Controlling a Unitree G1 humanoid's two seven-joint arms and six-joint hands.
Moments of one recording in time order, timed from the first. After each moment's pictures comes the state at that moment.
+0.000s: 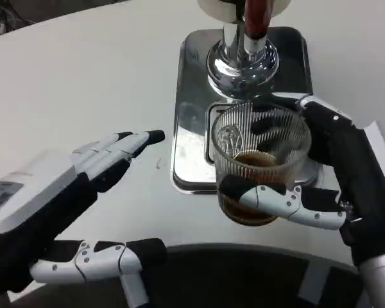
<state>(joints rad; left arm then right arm) 0.13 0.66 0.37 -0.57 0.17 -0.30 -0.52 -0.02 -0.11 0.13 -0.66 -0.32 0.10 0.04</state>
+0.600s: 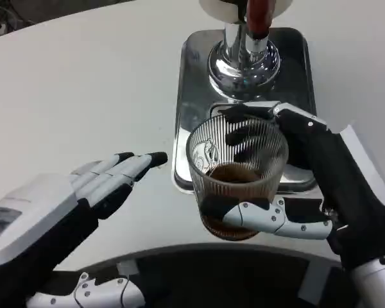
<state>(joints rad) 0.27 0.64 0.42 -0.68 0.17 -0.30 -0.52 -0.02 -0.15 0.16 -0.67 -0.28 0.08 0.11</state>
